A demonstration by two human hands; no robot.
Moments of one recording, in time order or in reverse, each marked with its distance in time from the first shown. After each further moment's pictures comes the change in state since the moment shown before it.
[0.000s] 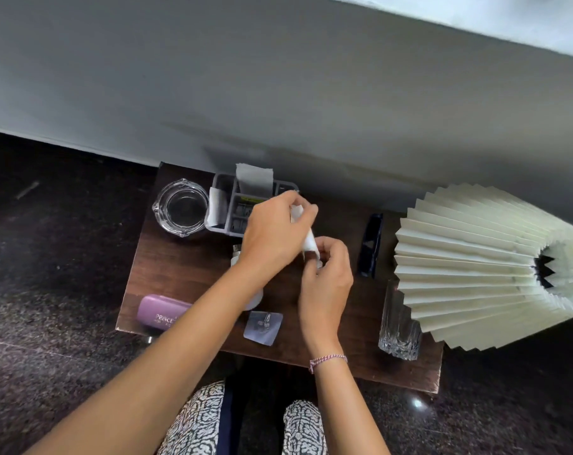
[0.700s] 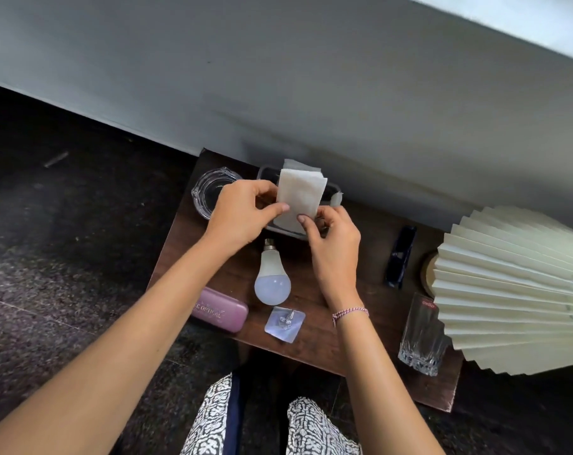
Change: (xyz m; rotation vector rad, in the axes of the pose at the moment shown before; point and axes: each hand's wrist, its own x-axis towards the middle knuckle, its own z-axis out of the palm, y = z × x) left_hand 0.015 -0.081 -0.068 -0.016 0.064 0.069; right_hand 0.032 -0.030 0.040 -0.072 -0.277 -0.229
